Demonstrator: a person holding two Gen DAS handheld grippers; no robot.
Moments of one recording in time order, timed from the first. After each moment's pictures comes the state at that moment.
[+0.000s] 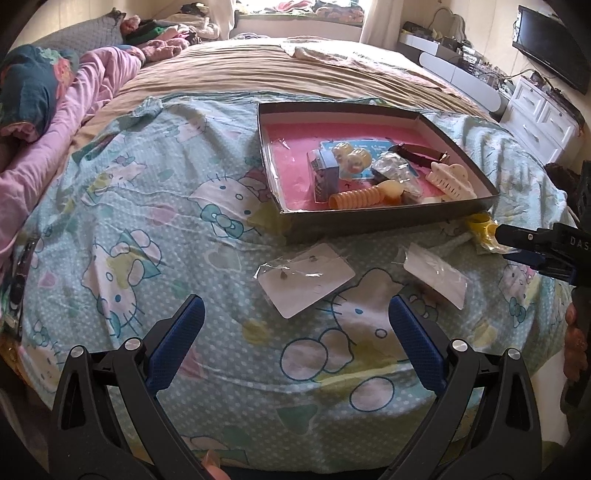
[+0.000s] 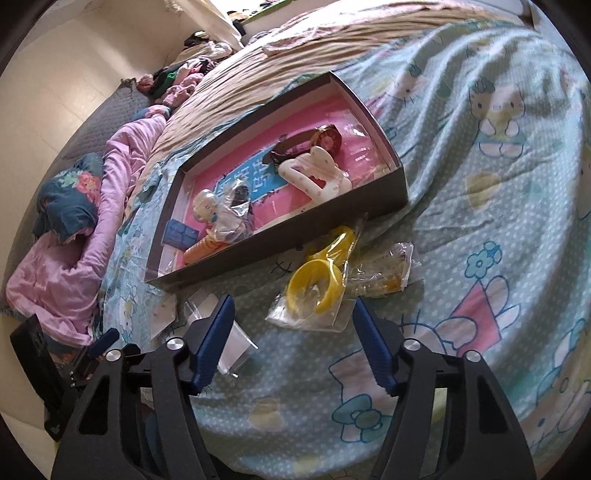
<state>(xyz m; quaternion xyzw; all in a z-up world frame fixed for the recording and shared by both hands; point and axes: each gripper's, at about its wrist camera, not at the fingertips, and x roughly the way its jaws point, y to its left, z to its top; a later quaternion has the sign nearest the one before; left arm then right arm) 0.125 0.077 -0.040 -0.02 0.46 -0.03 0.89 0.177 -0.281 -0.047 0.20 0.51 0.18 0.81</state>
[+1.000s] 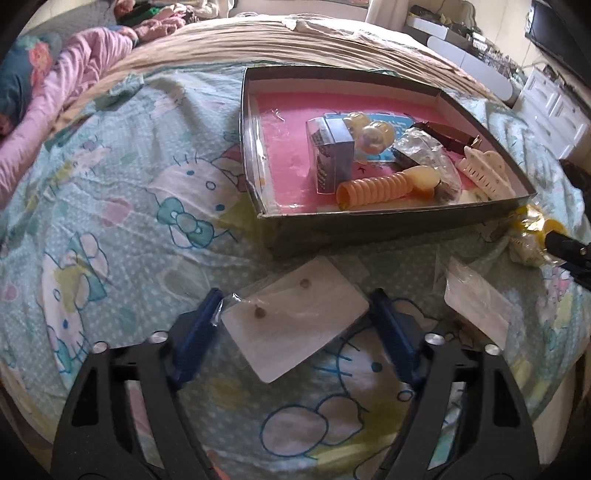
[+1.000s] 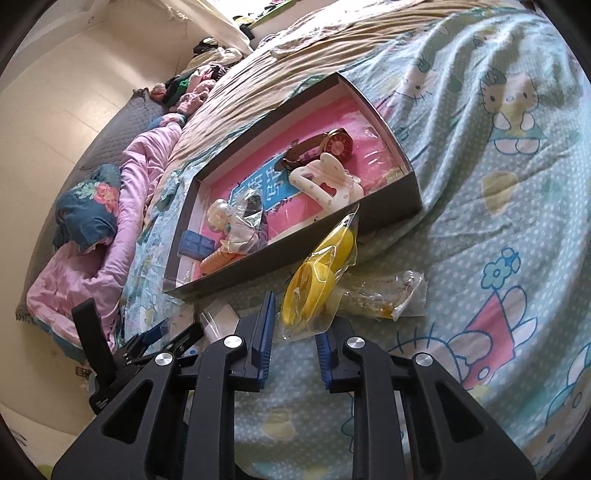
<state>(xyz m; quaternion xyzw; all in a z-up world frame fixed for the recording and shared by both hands) 0.173 0.065 -0.082 -0.02 0.49 -0.03 0.87 0.182 -0.290 -0.043 0.23 0.50 0.22 0.81</state>
